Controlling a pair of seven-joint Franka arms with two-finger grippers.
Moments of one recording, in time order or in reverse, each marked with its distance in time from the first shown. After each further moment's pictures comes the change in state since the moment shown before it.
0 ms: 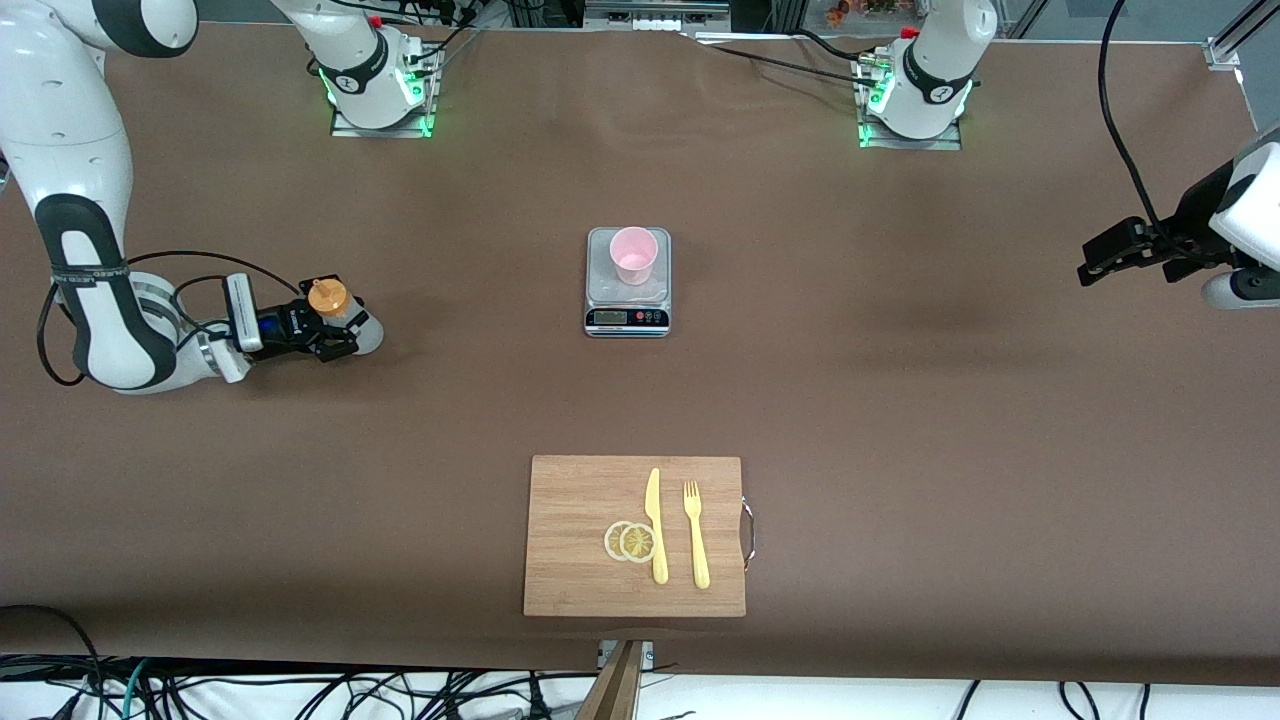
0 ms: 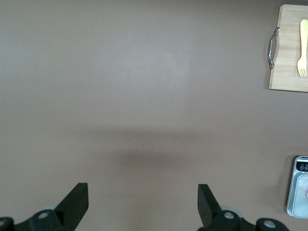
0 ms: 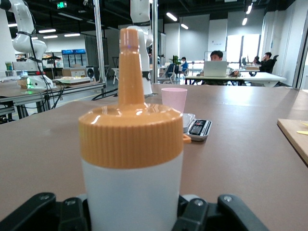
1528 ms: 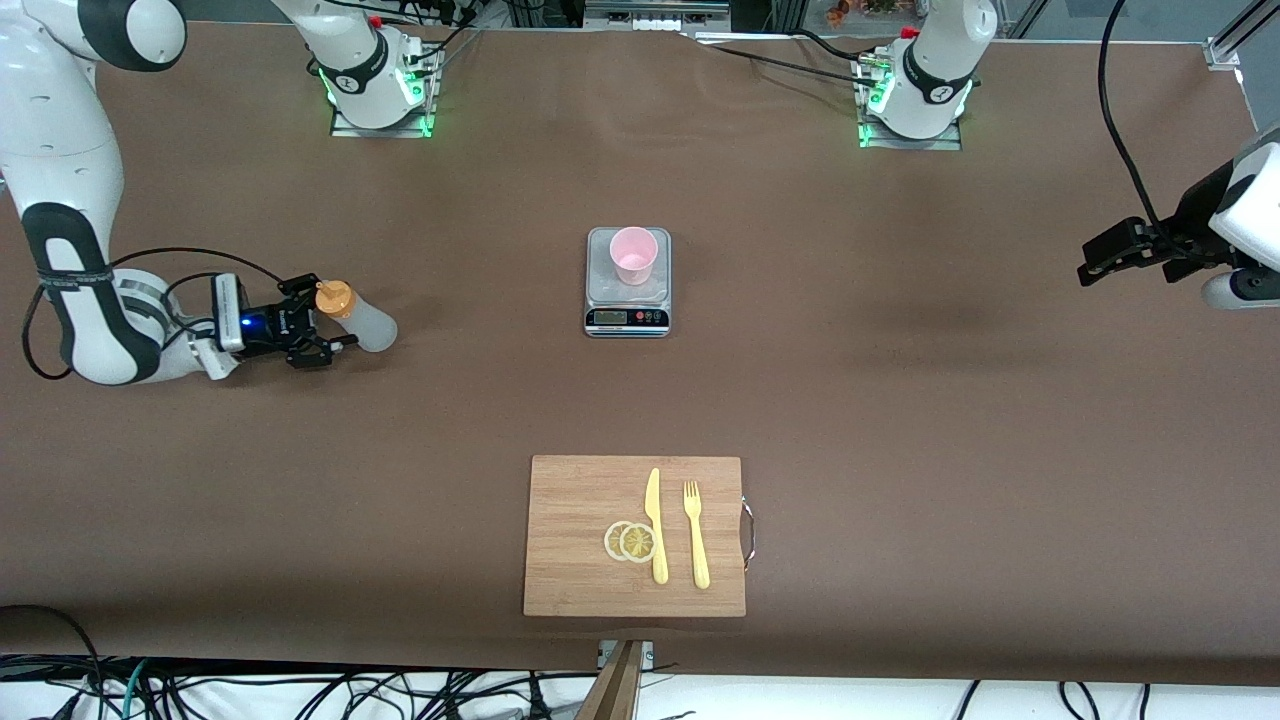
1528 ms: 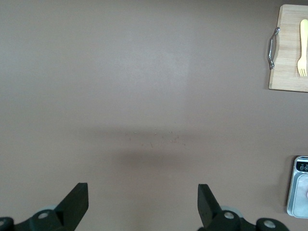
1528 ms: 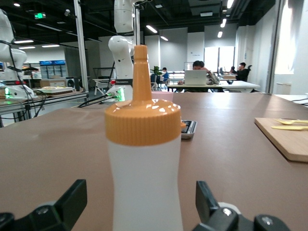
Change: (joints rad) left arm 0.000 0.000 0.000 0.000 0.000 0.000 0.000; right arm -0.089 0.033 -0.011 0.013 0.031 -0.015 -0.001
